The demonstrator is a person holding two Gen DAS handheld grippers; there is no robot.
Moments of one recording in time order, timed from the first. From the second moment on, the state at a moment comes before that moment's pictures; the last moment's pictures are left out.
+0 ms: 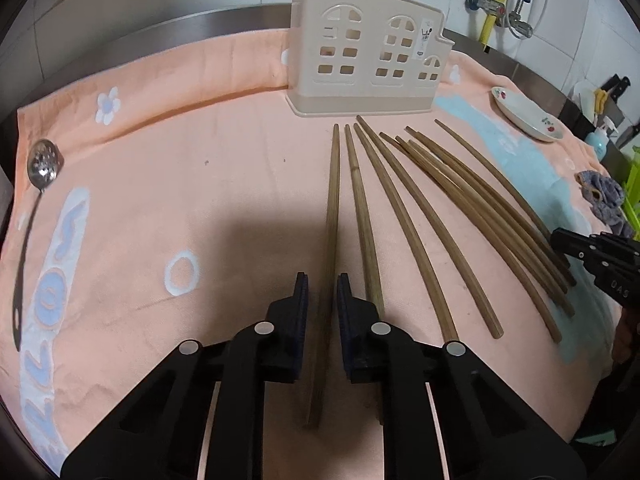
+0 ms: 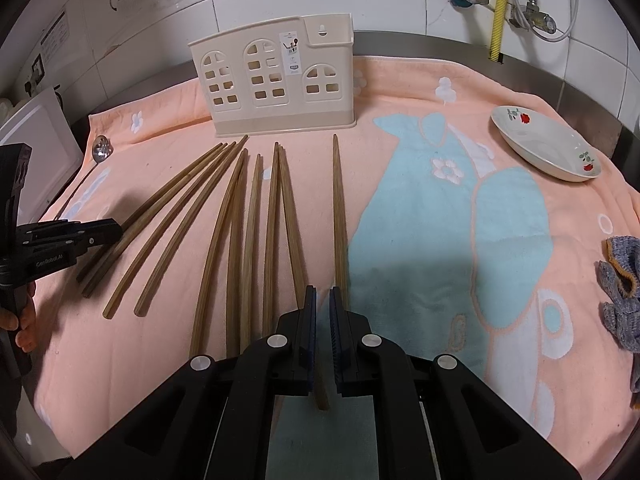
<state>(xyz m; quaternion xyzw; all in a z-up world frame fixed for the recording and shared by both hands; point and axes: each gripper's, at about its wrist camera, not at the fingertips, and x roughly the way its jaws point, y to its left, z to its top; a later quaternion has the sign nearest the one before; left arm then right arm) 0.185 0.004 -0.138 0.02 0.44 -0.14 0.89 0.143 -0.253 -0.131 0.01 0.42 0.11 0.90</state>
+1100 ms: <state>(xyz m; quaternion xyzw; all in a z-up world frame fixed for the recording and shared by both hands) 0.180 -0.003 -0.141 0.04 0.44 -0.16 0.88 0.147 -0.263 -0.131 0.01 0.41 0.09 0.91</state>
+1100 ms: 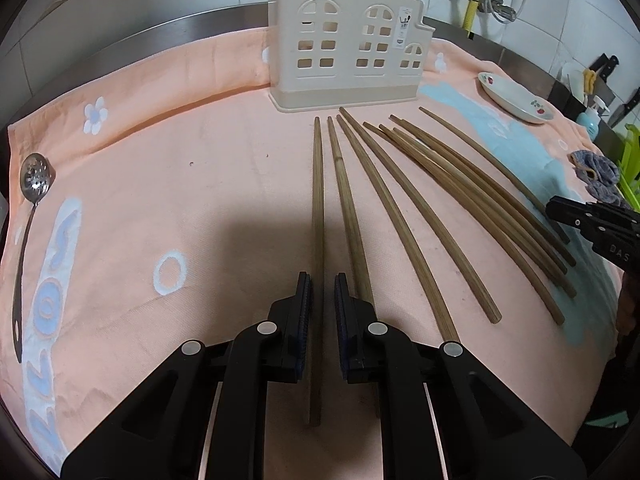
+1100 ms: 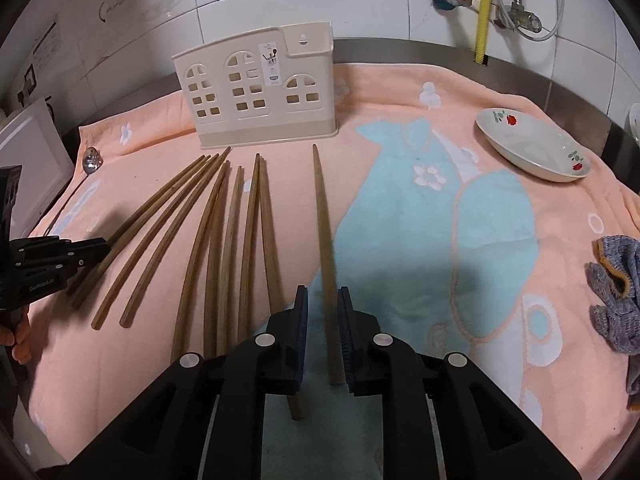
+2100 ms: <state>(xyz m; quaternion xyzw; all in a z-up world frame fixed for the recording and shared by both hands) 0.165 -0.008 -0.104 0.05 0.39 -0.16 0.90 0.129 -0.260 -0.072 -0.01 0.33 0.09 0.94</state>
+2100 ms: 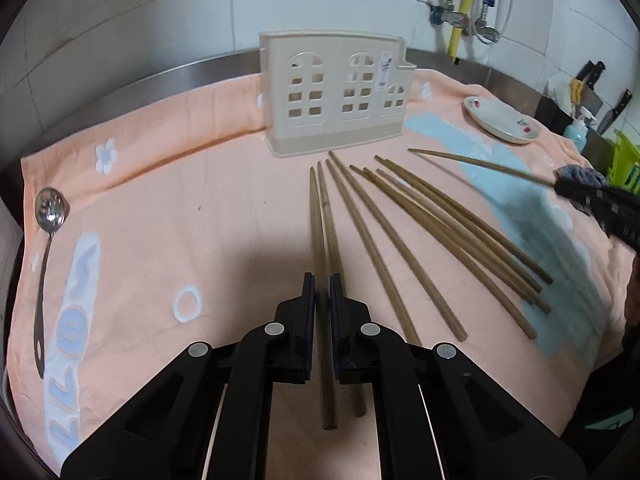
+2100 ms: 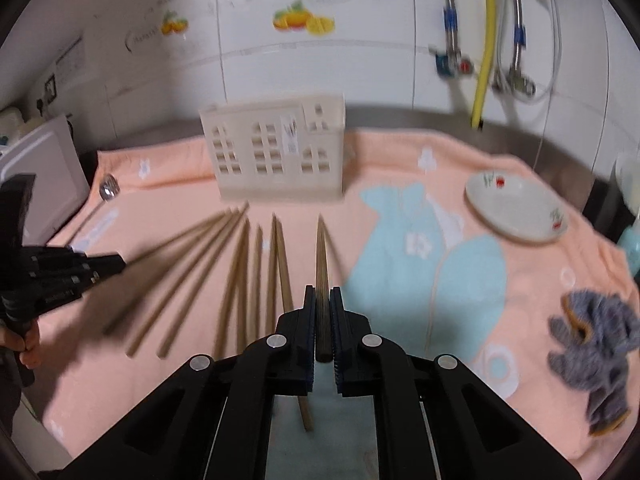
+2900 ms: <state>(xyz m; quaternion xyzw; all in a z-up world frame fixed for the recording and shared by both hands) 0.168 -0.005 -0.142 0.04 0.44 -0.14 0.89 0.125 -0.255 -0.071 0.00 0.33 0.10 0.94</state>
